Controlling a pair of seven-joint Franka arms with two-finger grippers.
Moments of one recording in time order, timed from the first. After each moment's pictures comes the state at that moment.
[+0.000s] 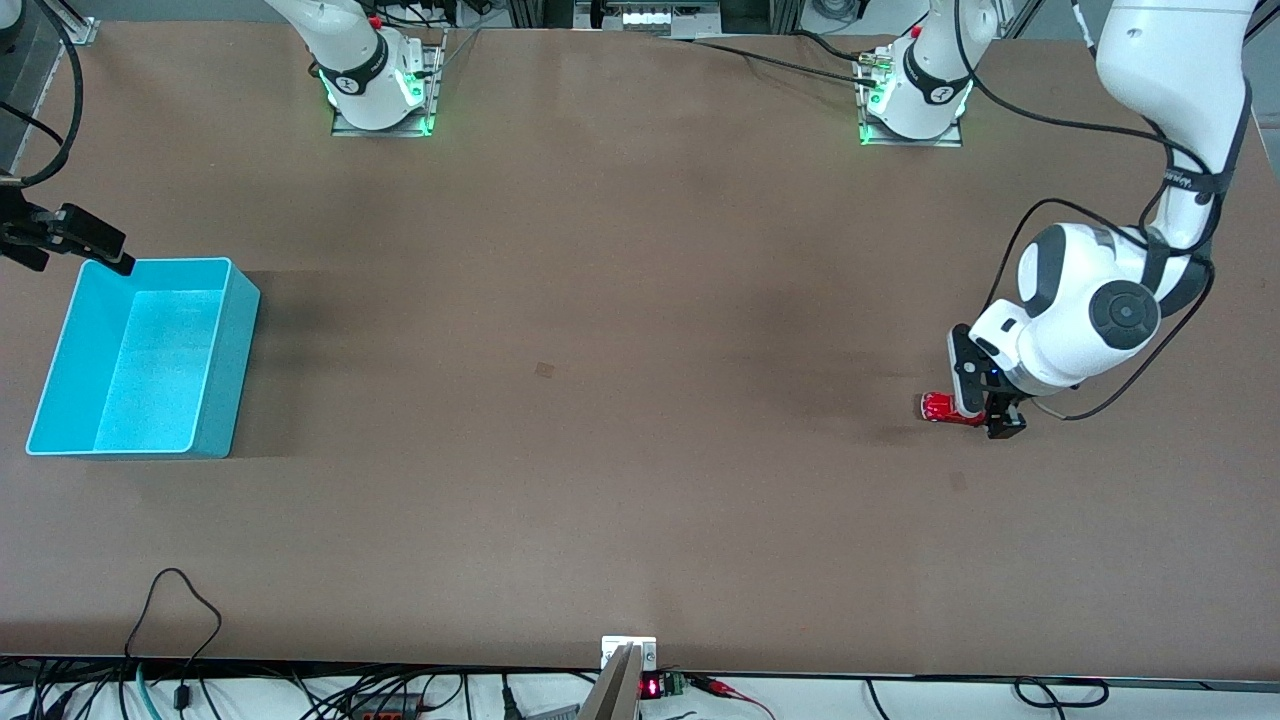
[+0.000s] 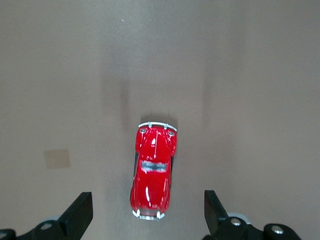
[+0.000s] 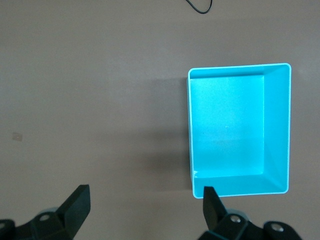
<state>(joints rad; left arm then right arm) 0.08 0.44 -0.11 -1.99 0.10 2.41 1.44 -0.04 0.01 -0.06 -1.66 -0.01 1.70 -0.05</state>
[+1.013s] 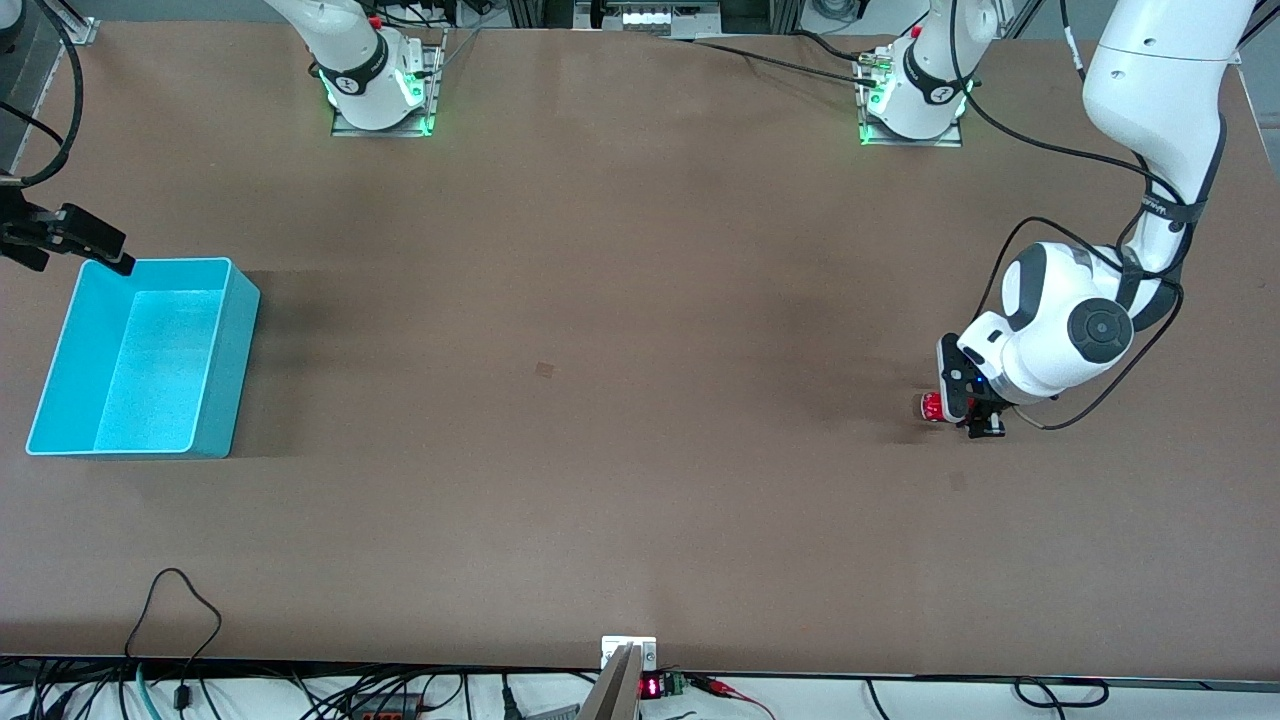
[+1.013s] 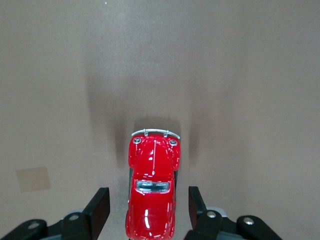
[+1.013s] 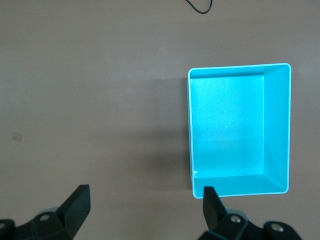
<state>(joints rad) 0.09 0.51 -0.11 -1.99 0.10 2.48 1.49 -0.04 0.01 -0.06 -1.66 -0.01 1.70 -0.05</state>
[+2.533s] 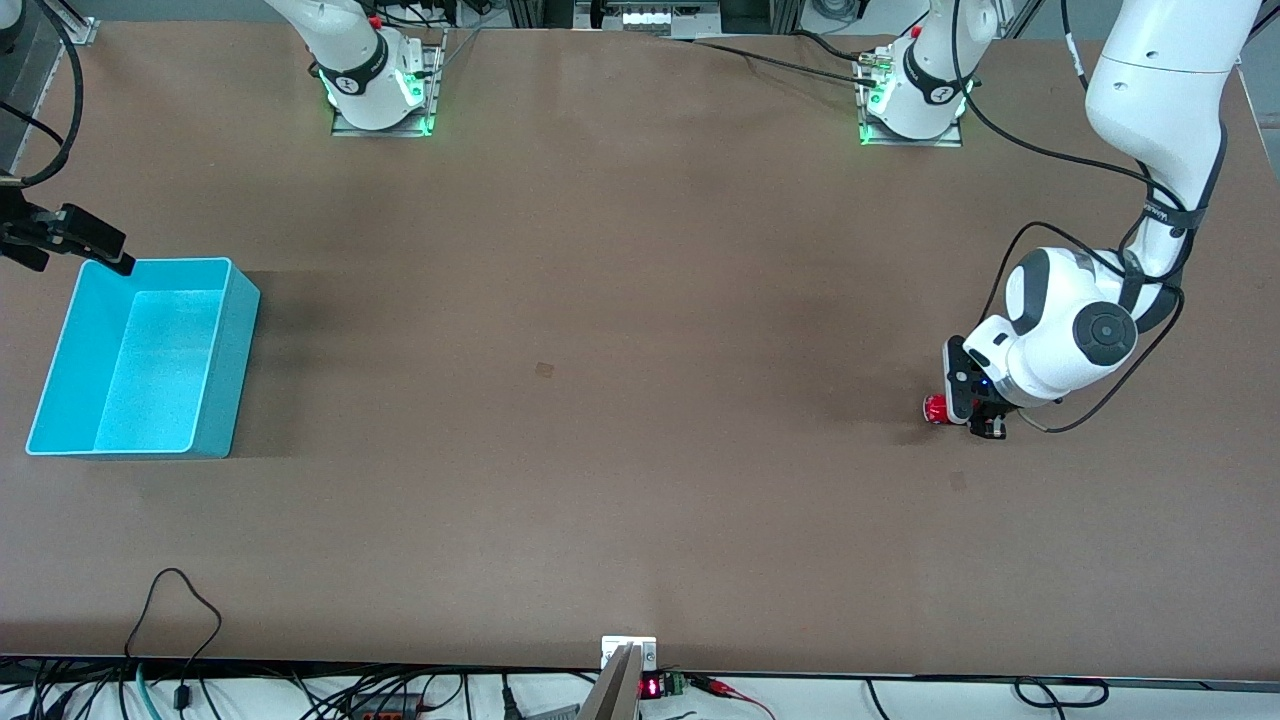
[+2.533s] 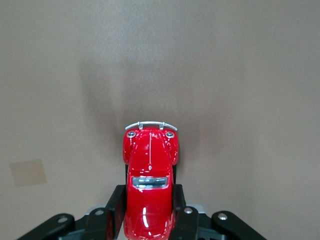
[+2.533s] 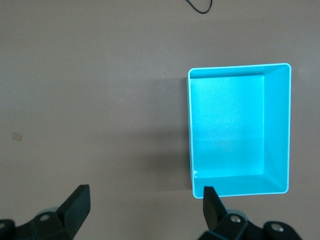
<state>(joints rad) 0.11 0.53 -0.09 -1.98 0.10 2.50 1.53 -0.04 0.01 -0.06 -1.66 -0.01 1.70 -0.05</state>
